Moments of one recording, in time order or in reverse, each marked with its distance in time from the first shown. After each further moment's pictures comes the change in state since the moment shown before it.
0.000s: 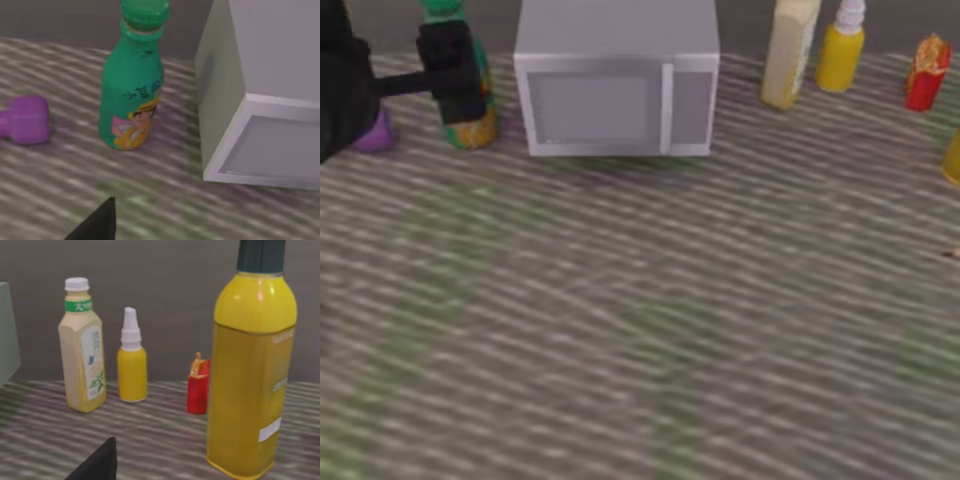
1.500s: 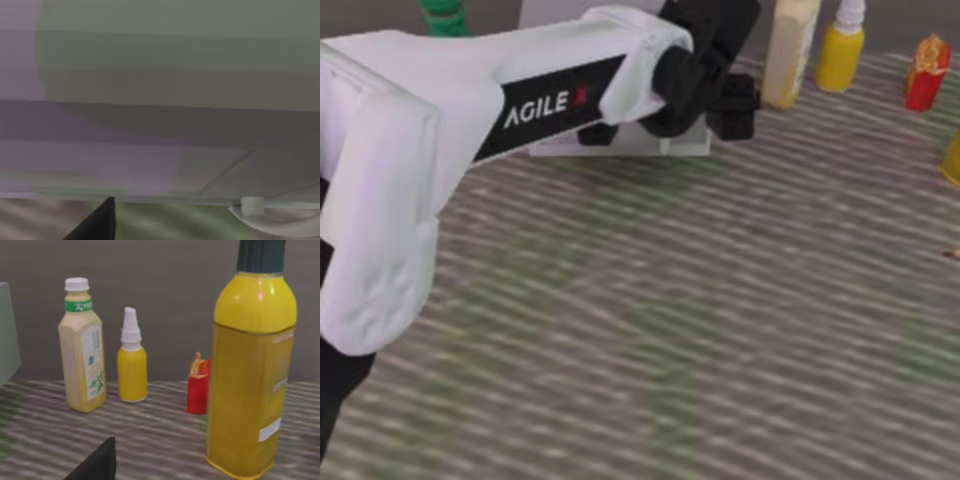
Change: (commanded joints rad) left arm -0.280 1.165 0.931 -0.207 -0.164 -0.237; right arm 0.000 0.000 0.000 0.000 0.000 0.000
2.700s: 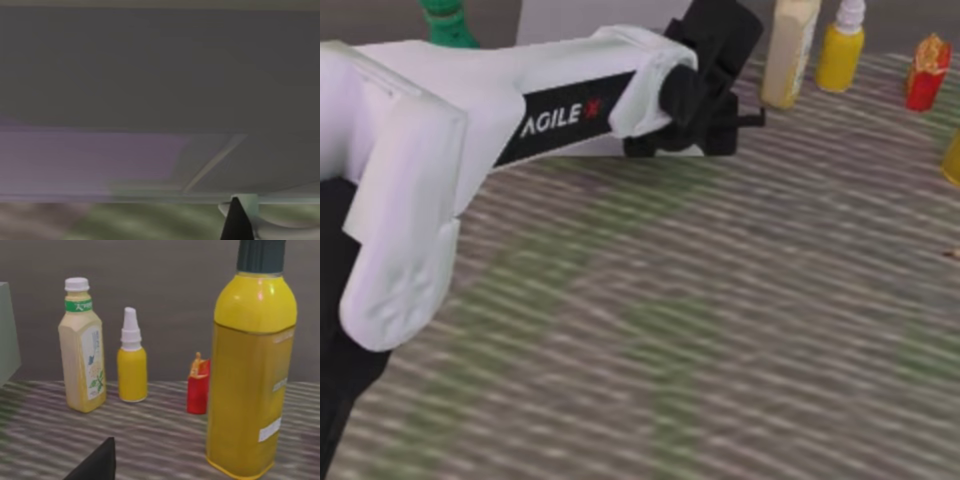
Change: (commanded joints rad) left arm 0.021 0.060 0.036 0.039 0.013 0.019; right arm 0.000 0.000 0.000 0.000 0.000 0.000
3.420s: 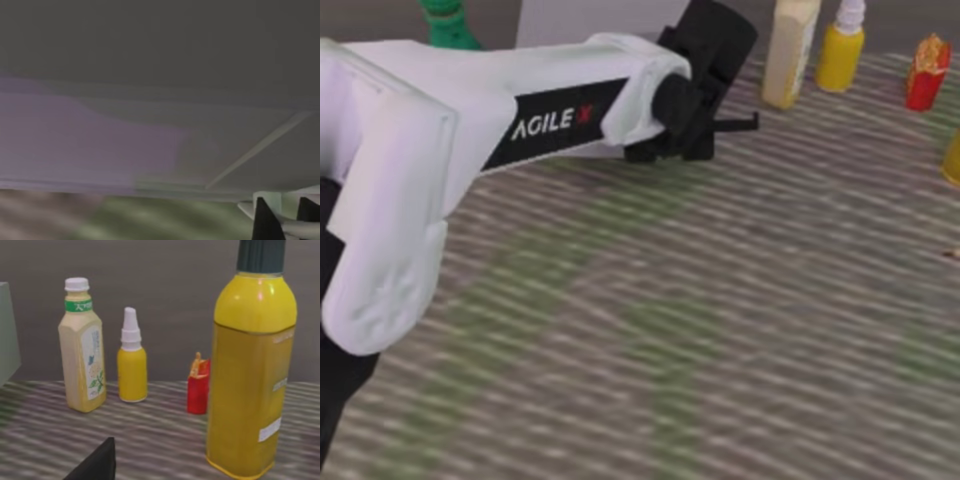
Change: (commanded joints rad) left arm -0.037 -0.068 -0.125 0.031 -0.010 -0.015; right arm 0.000 0.000 0.000 0.000 0.000 0.000
